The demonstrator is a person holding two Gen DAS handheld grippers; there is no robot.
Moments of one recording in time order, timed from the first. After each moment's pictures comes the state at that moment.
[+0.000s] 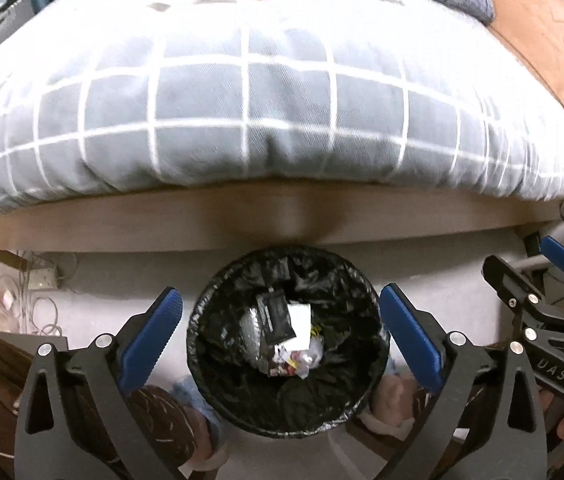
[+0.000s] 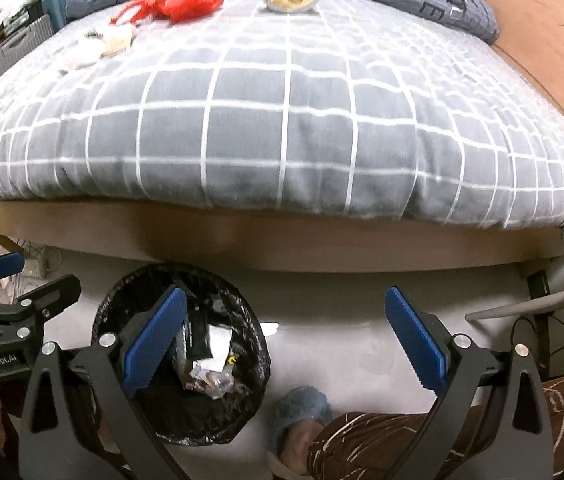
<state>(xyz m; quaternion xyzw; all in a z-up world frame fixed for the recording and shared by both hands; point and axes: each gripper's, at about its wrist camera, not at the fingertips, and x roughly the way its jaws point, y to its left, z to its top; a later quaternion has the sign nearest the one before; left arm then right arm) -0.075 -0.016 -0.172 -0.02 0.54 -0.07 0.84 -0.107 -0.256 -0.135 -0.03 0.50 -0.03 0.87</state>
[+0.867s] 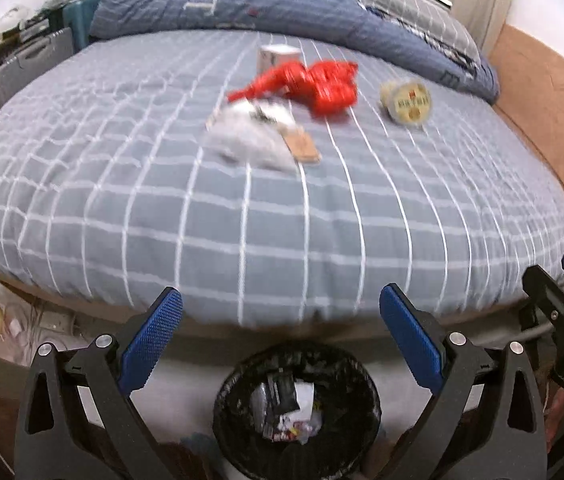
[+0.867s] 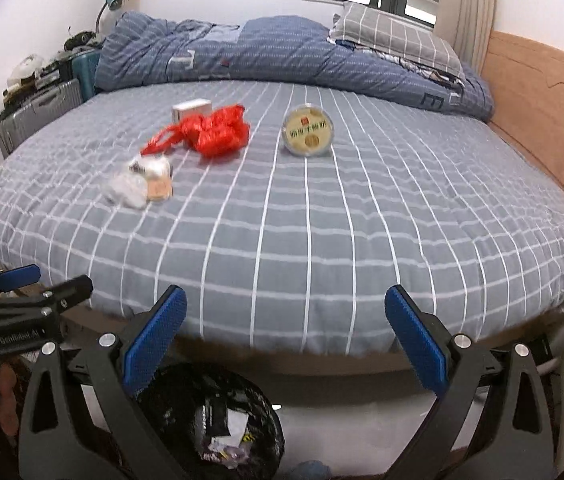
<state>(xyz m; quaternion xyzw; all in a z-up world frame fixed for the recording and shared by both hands) -0.040 0.027 -0.080 -0.06 0.43 -0.03 0.90 -0.081 -0.234 -0.025 -0.04 0.36 0.00 0.93</state>
